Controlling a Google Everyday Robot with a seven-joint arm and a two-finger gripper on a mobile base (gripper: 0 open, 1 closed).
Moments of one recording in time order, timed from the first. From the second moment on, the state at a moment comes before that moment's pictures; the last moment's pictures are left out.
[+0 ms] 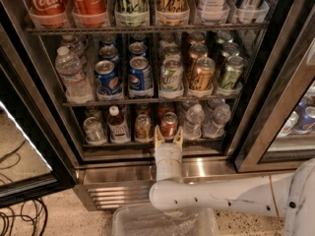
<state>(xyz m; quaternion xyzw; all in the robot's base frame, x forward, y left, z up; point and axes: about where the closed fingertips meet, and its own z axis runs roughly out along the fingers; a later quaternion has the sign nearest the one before) 0.648 -0.062 0.608 0.03 0.70 -0.01 0.72</state>
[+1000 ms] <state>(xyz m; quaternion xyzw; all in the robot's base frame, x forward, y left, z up) 0.675 -0.054 0.611 0.02 0.69 0.01 0.72</state>
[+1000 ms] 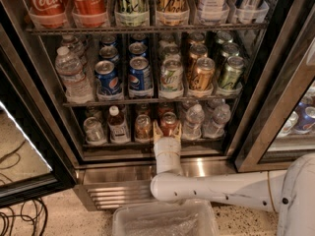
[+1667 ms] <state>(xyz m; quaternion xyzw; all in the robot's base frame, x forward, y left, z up) 0.675 -0.054 0.611 0.02 0.69 0.01 0.72</state>
